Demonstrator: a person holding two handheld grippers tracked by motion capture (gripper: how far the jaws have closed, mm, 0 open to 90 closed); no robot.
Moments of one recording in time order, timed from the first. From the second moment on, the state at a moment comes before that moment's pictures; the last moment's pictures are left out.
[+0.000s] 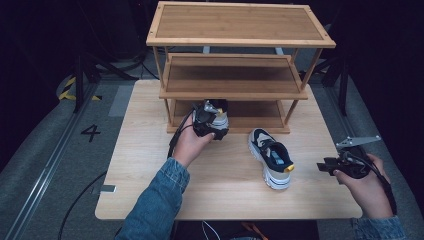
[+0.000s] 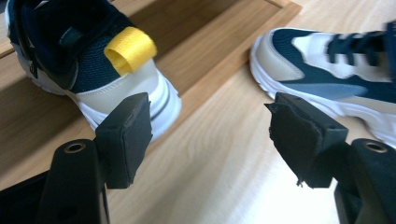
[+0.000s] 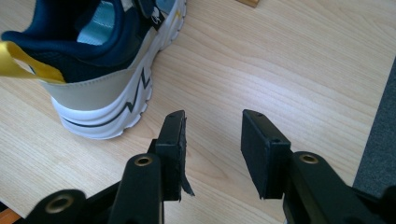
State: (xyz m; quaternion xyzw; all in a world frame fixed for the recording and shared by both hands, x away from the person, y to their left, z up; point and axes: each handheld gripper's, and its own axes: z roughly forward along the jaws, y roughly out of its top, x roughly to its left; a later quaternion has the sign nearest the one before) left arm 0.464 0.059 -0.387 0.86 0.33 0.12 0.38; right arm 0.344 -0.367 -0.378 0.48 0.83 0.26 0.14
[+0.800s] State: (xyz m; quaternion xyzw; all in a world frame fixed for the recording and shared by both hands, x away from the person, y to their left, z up) left arm 0.416 0.102 -0.364 0.90 0.36 0.09 0.24; right arm 0.335 -0.316 -0.352 0.39 0.87 0.29 0.08
